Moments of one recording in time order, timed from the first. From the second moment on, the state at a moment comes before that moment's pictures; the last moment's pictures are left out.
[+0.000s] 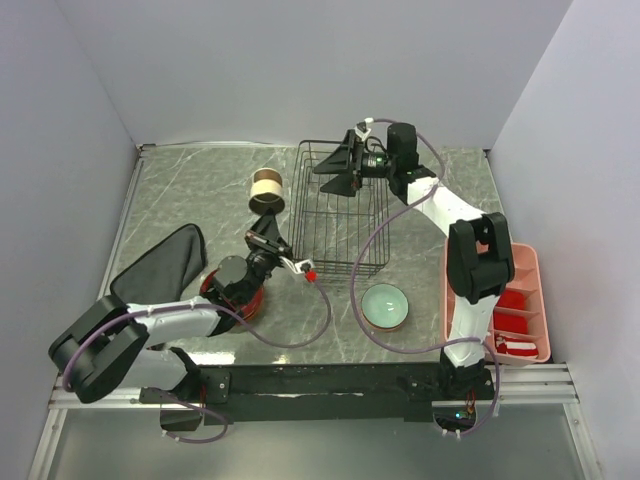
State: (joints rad) left arm -0.76 1.27 0.38 1.03 -0.28 1.57; right arm 0.29 1.92 1.50 0.16 -1.09 1.07
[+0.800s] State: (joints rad) left arm -0.90 1.36 0.38 1.12 -0.25 1.71; right arm 0.39 1.98 1.58 0.25 -1.14 1.24
